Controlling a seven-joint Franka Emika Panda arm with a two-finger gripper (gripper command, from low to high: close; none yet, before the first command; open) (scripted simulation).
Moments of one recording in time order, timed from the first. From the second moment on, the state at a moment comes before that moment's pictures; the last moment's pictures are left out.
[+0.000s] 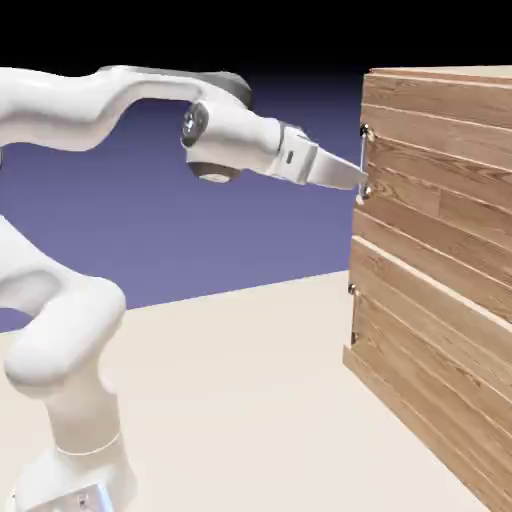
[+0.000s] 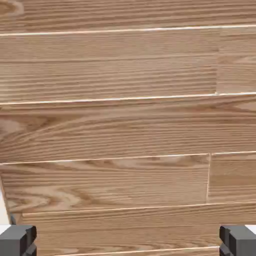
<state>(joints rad) -0.58 -0.77 0.65 -2.49 1.68 2.96 -0.46</state>
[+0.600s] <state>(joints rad) -0.86 -0.86 0.95 -2.33 2.47 2.93 -1.02</state>
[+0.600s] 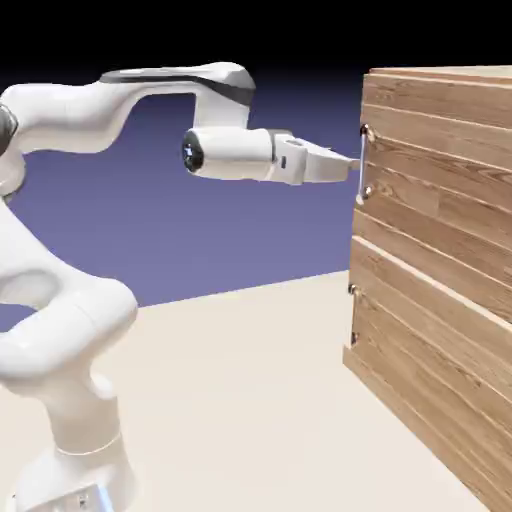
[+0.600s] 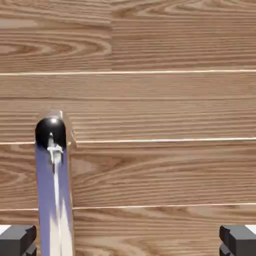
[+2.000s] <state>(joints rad) -0.36 -0.63 0.53 -2.42 2.89 2.82 -1.82</state>
